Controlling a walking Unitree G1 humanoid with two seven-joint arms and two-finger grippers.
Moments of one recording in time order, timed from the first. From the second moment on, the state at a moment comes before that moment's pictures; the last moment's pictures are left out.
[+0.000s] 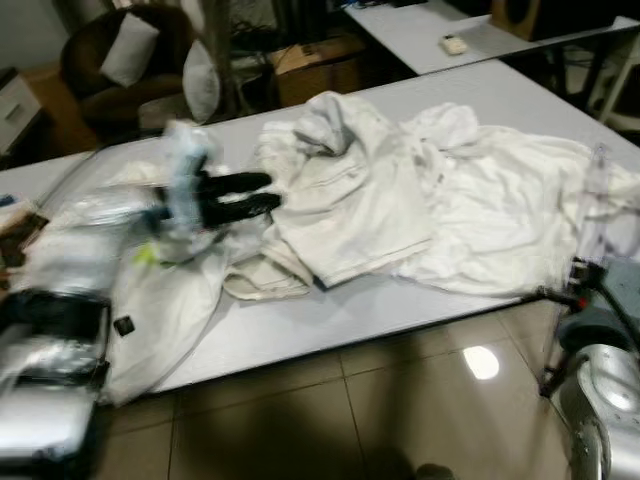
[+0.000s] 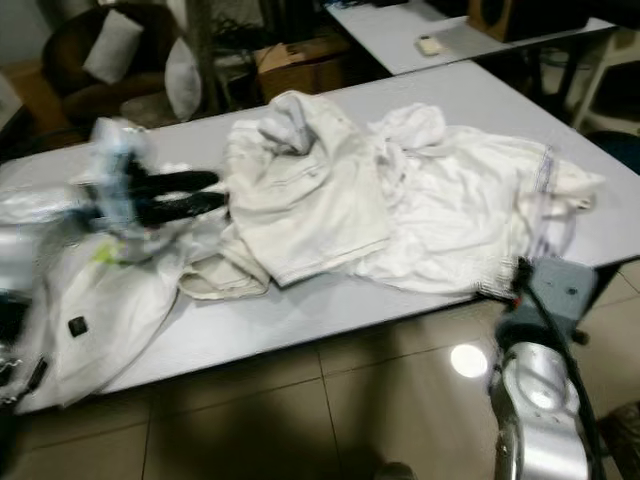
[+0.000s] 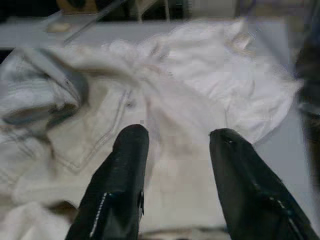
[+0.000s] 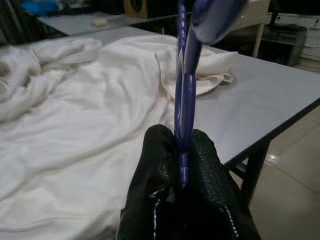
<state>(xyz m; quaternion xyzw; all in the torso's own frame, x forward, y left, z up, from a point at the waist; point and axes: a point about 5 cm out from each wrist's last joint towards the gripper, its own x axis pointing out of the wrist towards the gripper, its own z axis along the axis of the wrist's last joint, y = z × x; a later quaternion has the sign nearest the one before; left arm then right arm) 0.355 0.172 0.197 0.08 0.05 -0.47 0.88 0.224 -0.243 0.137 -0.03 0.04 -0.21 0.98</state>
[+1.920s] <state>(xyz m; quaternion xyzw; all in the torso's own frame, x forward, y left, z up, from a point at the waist) 0.377 0.129 0.115 0.31 0.08 -0.26 0.91 0.232 -0.207 0.133 -0.03 0.08 -0.10 0.99</state>
